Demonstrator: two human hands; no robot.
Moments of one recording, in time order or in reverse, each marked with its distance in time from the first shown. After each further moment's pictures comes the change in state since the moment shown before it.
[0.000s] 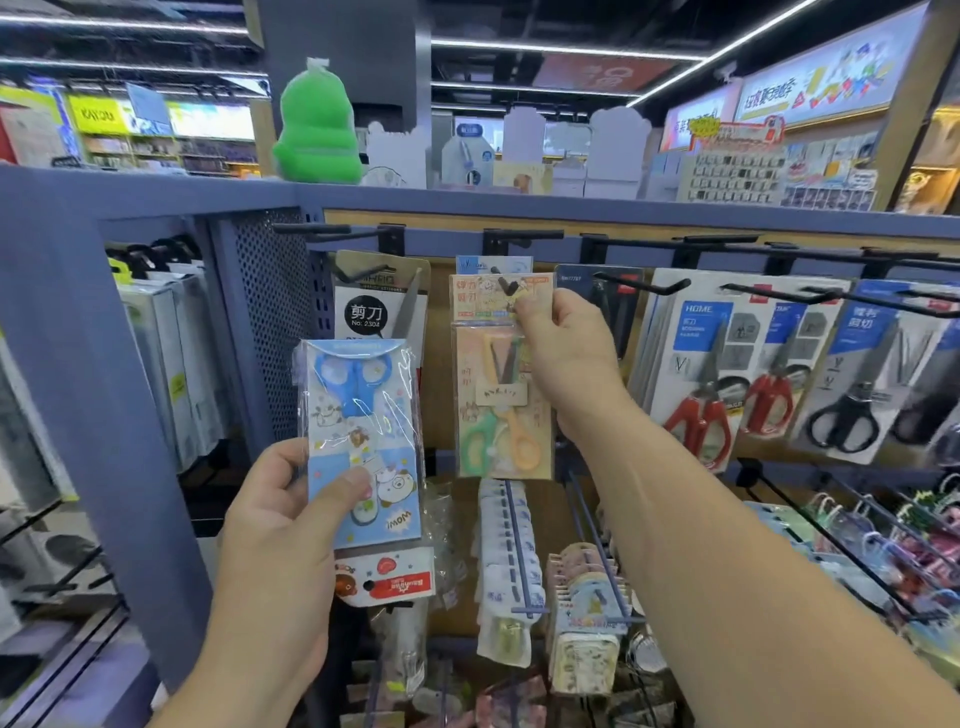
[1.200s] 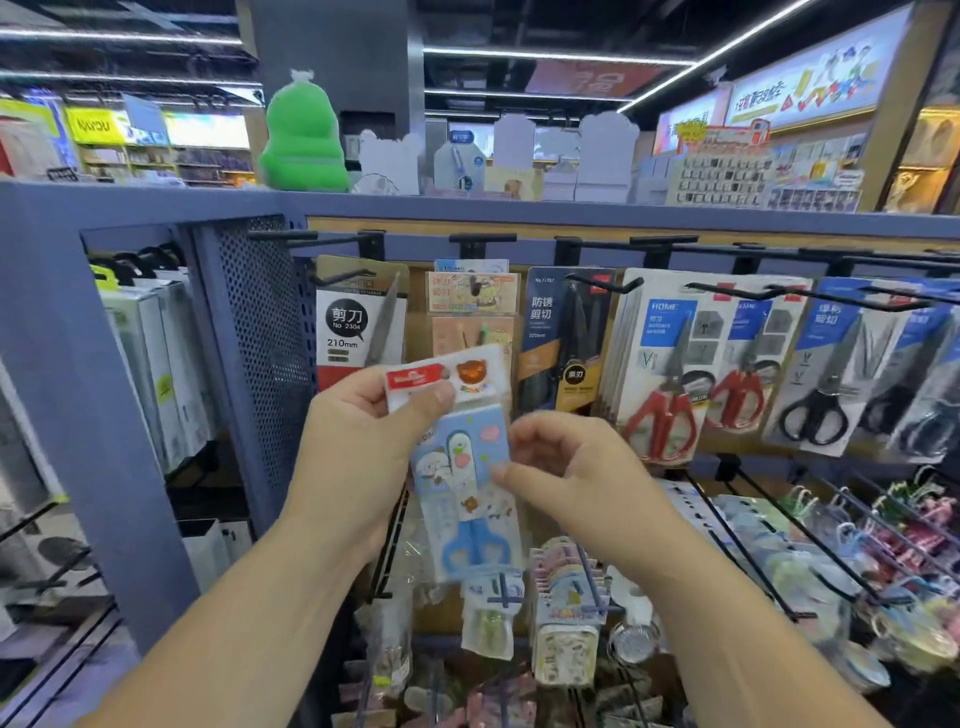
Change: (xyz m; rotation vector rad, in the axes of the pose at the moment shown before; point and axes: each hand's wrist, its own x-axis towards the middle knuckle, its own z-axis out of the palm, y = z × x) left_hand 0.018 0.013 0.068 0.050 -0.213 0.089; right_hand -0.099 0.018 -0.063 -0.068 -0.440 -0.071
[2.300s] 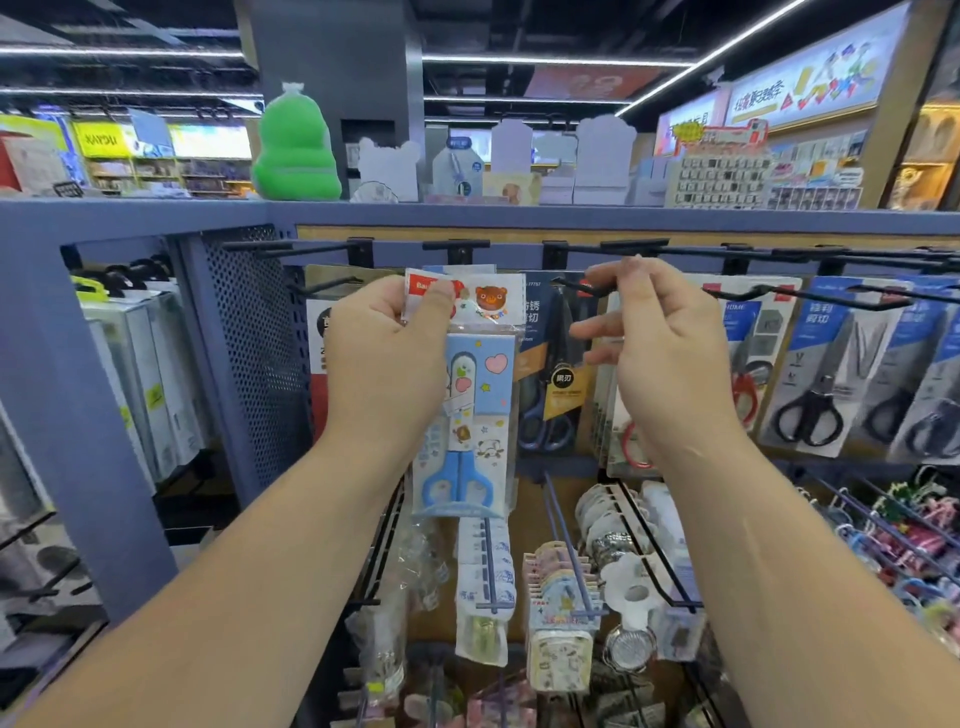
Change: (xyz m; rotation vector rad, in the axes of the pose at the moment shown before) left_hand 0.033 0.031 0.050 0.258 0.092 0.270; right_hand 0.040 -0.034 -0.056 0.146 0.612 -0.195
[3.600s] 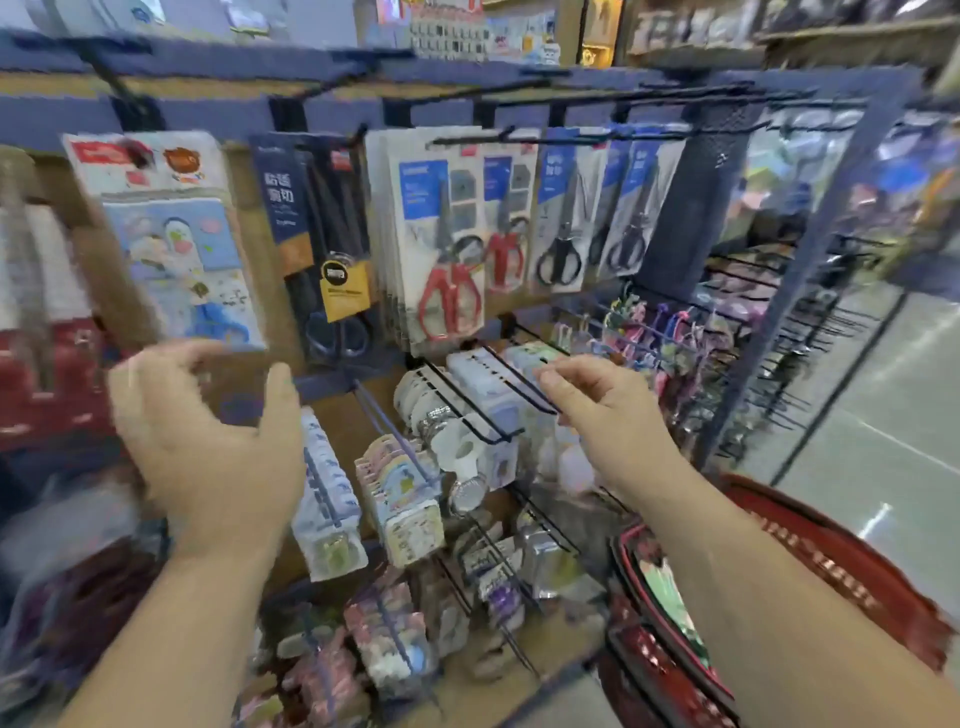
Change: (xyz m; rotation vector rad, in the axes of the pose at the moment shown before) left_hand -0.057 -0.119 -0.007 0.316 -0.018 0.354; right_hand -0.131 0.069 -0.115 -0.443 0.103 0.404
